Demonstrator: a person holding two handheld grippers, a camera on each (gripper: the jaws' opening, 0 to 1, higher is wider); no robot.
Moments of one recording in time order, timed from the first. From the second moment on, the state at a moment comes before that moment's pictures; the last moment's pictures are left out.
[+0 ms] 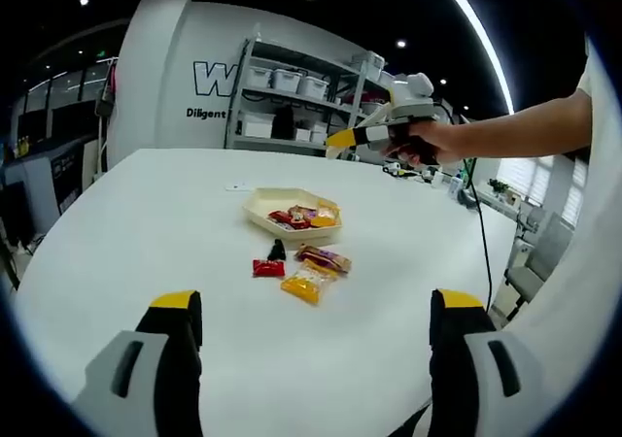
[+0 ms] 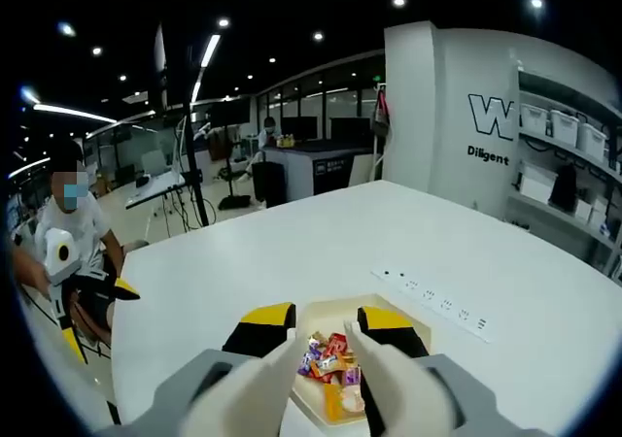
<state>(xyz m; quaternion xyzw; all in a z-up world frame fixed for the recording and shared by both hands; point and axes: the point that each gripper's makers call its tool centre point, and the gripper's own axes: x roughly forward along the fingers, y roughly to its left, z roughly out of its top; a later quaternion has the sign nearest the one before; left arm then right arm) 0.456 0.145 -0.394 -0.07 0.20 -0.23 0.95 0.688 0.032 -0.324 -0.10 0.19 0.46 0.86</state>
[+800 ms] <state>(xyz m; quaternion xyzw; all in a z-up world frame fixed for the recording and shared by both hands) 0.453 0.149 -0.402 -0.07 0.22 -0.23 0.95 0.651 0.032 -0.385 -0.09 0.24 0.48 0.84</state>
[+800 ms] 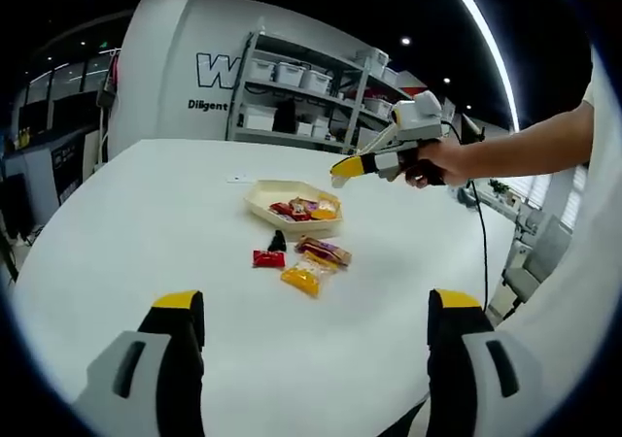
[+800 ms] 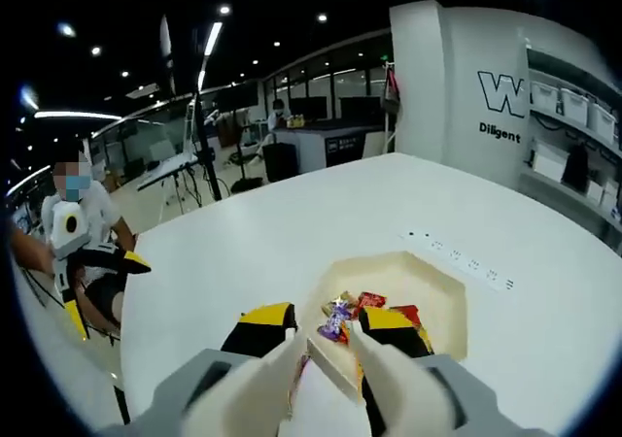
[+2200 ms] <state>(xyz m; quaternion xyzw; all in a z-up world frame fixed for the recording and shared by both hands) 0.449 0.157 -0.403 -0.09 0.23 -0.21 0.95 0.599 0.039 -0.479 -0.14 0.32 0.46 0.81</state>
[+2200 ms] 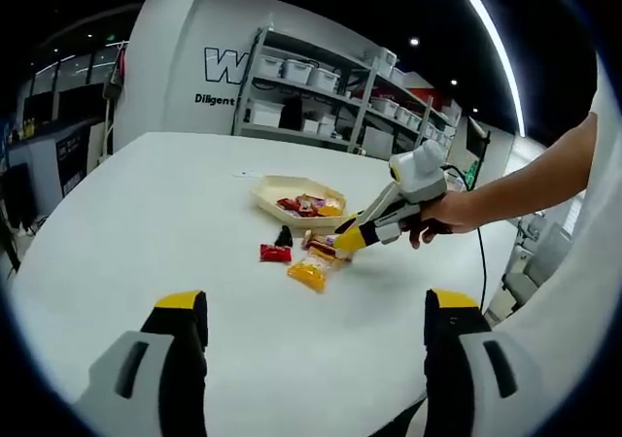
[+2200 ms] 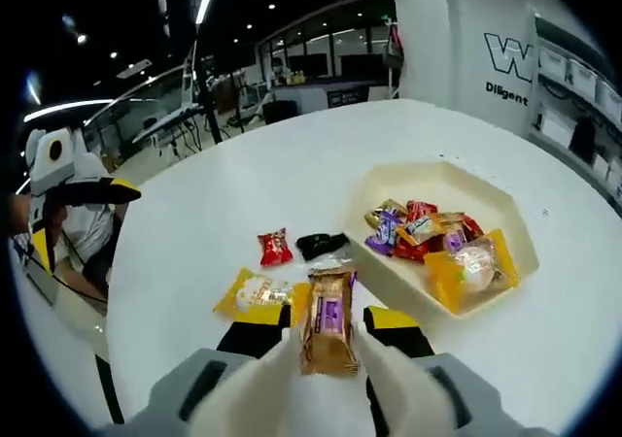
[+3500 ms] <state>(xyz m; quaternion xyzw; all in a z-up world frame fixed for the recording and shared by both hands) 0.456 0.147 -0.403 -0.08 0.23 -0.24 0.94 0.617 0.029 -0.423 -0.08 0.28 0.46 0.84</state>
